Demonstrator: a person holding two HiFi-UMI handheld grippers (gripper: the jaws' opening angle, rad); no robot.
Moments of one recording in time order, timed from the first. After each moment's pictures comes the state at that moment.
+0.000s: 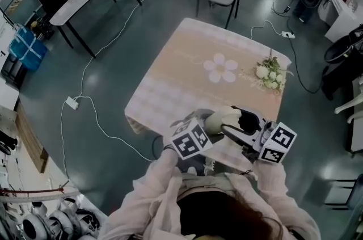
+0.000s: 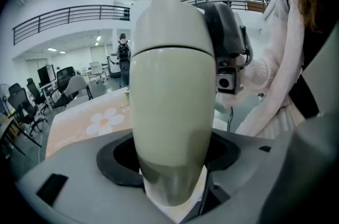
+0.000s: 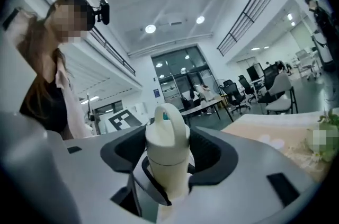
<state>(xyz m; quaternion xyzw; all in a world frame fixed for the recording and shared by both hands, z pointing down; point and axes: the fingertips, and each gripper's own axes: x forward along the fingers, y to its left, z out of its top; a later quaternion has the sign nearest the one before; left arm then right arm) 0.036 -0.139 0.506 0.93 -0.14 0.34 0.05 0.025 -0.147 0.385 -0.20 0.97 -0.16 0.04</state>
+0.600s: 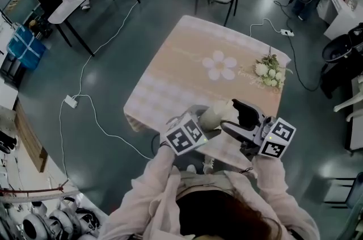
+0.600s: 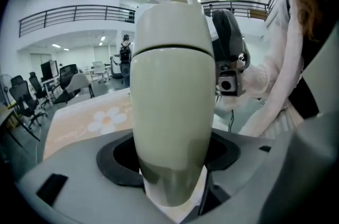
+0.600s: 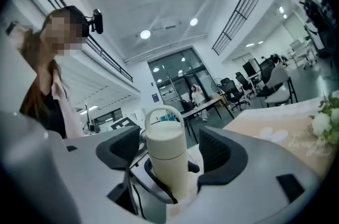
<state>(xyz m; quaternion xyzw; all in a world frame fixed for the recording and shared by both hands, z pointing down) 0.027 -0.143 0.504 0.93 -0.15 0.32 0.07 0.027 -0.154 0.384 -0.21 0.96 -0.19 0.07</state>
